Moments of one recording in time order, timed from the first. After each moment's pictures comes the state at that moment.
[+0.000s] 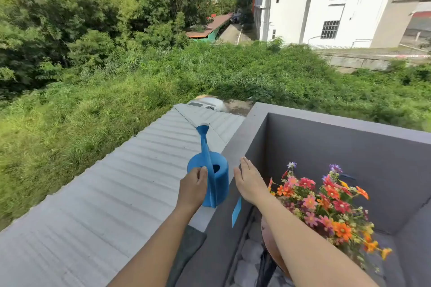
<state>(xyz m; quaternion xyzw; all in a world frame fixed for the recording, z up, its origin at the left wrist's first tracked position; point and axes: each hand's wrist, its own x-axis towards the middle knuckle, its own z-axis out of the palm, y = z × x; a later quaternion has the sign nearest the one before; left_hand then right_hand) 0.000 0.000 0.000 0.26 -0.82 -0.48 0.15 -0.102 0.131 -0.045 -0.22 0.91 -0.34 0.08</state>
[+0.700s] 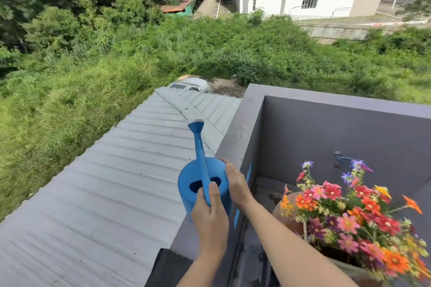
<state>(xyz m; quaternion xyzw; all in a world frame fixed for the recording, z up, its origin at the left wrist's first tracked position) -0.033 0.035 -0.061 0.28 -0.68 -0.62 0.26 -0.137 0.072 -0.105 -0.09 0.70 -0.68 0.18</state>
